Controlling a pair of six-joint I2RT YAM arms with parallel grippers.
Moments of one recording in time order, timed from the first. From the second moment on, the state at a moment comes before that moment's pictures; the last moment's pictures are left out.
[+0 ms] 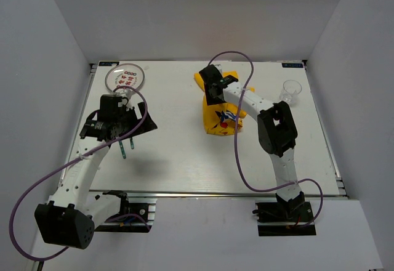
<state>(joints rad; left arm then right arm) -0.15 1.05 0.98 -0.75 0.23 -0.43 0.62 2.16 1.83 -0.68 0.36 0.32</state>
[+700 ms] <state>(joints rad) -0.15 1.07 0.95 -0.70 0.25 -0.43 0.62 2.17 1.83 -0.67 0.47 0.30</state>
